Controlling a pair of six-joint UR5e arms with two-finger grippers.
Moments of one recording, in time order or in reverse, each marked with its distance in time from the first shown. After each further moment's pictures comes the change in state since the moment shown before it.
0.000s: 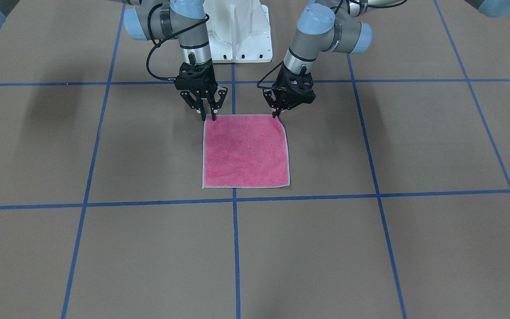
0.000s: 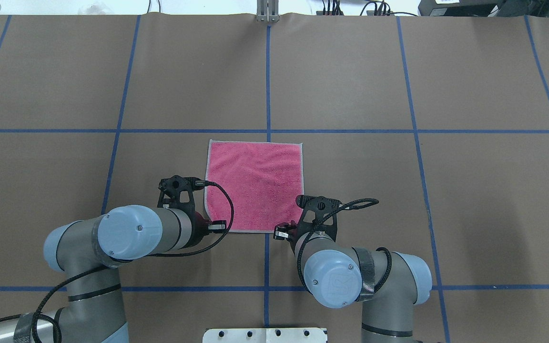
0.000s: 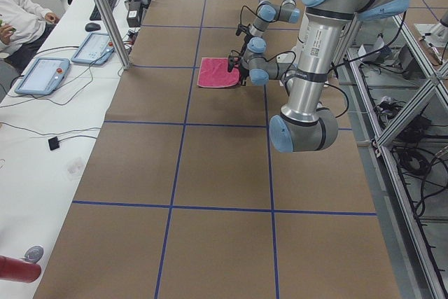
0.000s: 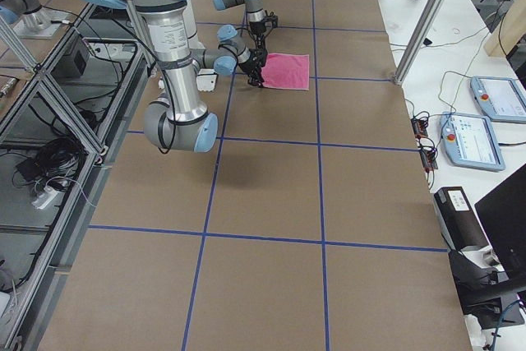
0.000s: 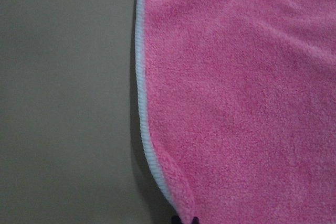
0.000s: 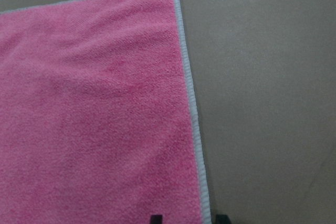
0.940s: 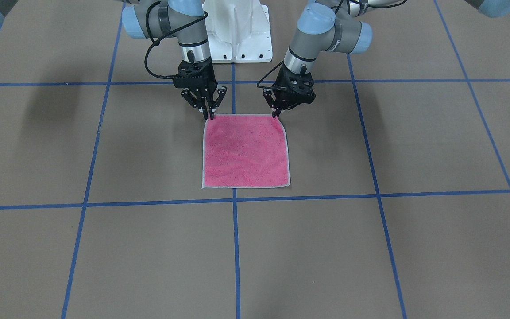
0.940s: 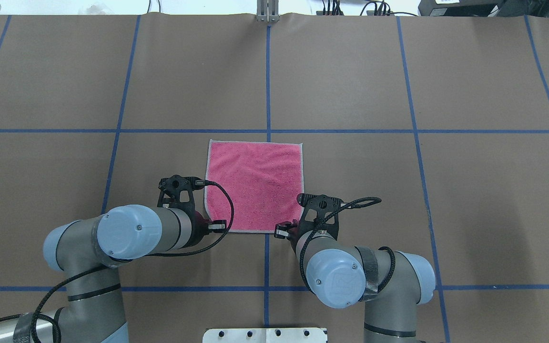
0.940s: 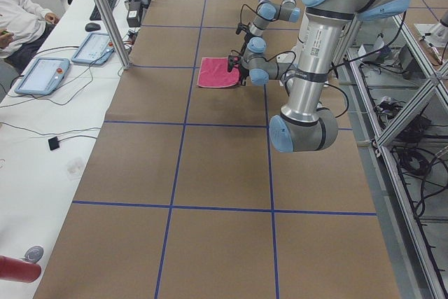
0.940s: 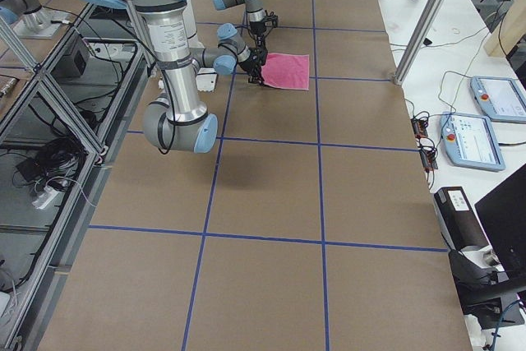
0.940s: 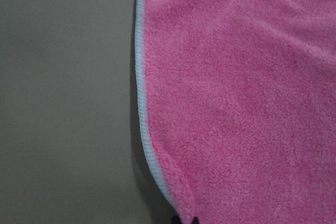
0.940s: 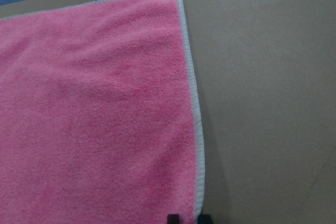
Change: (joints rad) left arm -0.001 0.000 -0.007 0.000 -0.001 0.001; right arm 0.005 -0.008 0.025 0.003 0.000 0.000
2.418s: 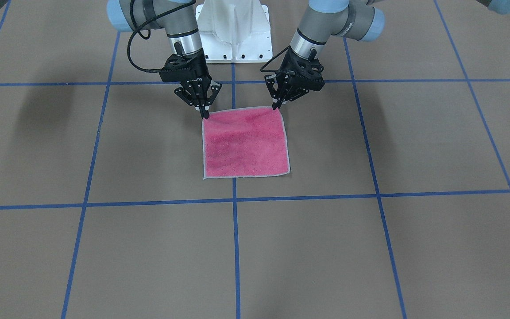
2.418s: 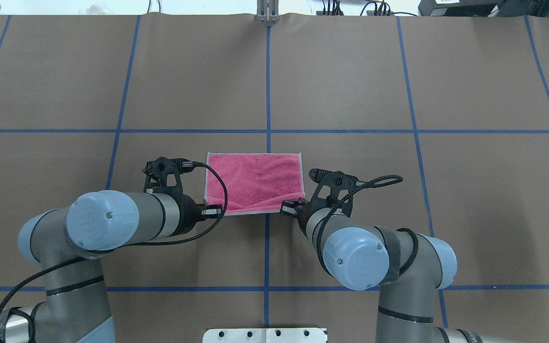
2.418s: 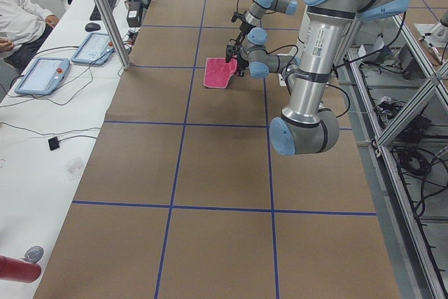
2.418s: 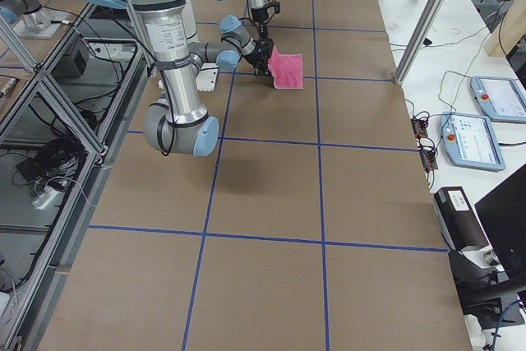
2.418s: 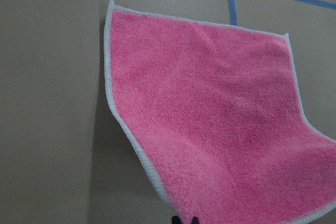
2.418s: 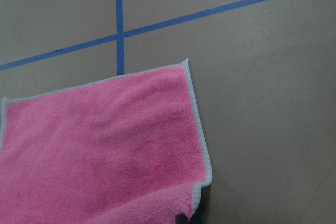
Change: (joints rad) left arm -0.050 0.013 -0.100 0.012 -0.001 -0.008; right arm 0.065 -0.014 0.082 0.000 0.003 0.008
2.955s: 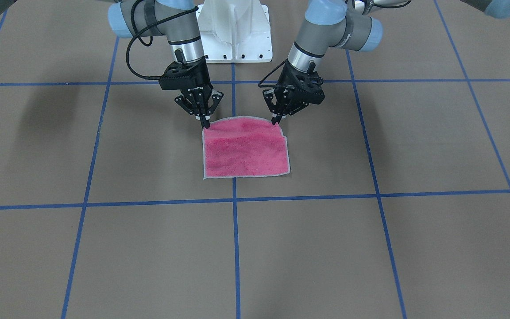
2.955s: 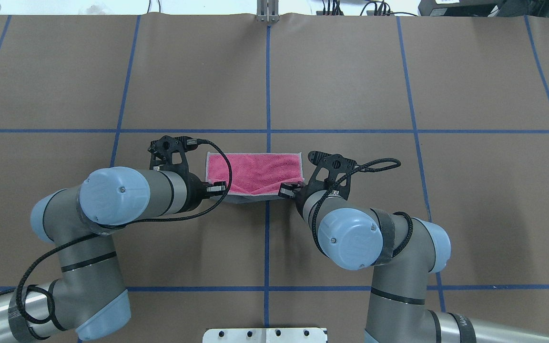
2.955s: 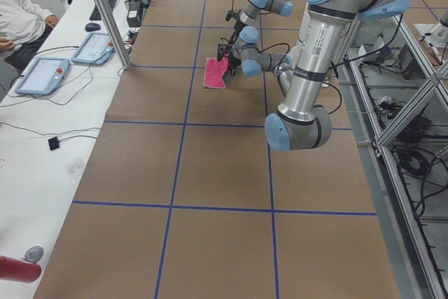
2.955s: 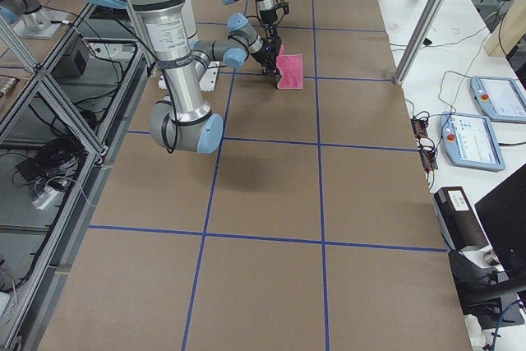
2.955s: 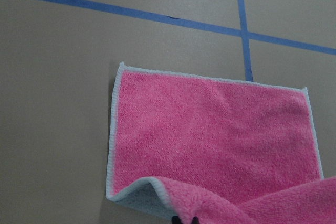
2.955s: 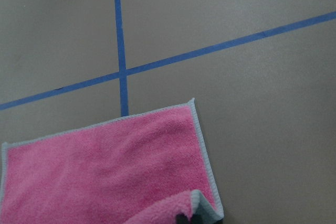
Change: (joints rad) left arm -0.057 -0.054 0.061 0.001 -0.001 0.002; right arm 0.044 0.030 -0.030 0.000 0.002 0.000
